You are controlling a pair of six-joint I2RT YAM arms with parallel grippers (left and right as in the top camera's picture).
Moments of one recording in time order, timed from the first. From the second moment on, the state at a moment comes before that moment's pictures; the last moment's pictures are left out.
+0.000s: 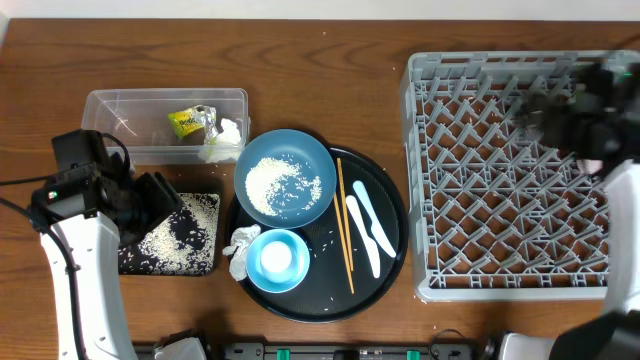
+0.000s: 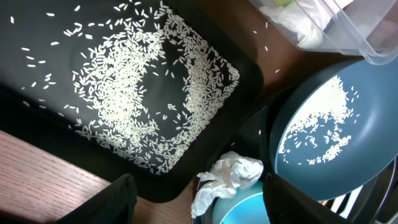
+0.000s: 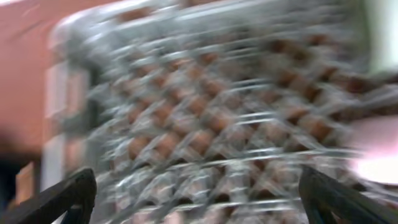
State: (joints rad) left arm 0.36 1.26 1.10 -1.16 0.20 -0.35; right arm -0.28 1.49 1.33 -0.78 -0.28 -0.04
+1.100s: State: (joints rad) left arm 0.36 1.26 1.10 -1.18 0.20 -0.35; right arm 0.98 1.74 1.33 -0.82 -0.22 -0.03
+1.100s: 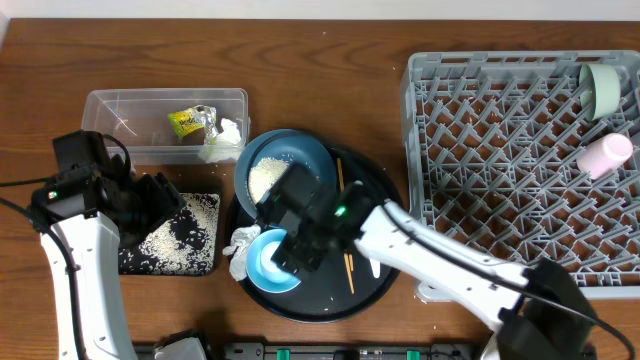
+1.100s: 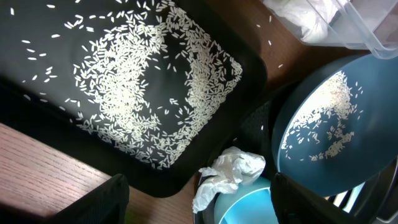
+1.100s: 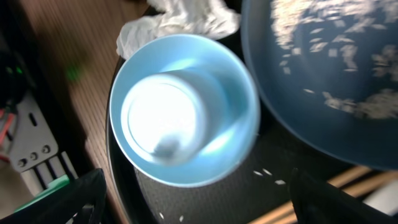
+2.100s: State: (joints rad) left arm 0.36 1.26 1.10 -1.18 0.20 -0.35; right arm 1.08 1.86 1.33 -0.67 -0.09 0.03
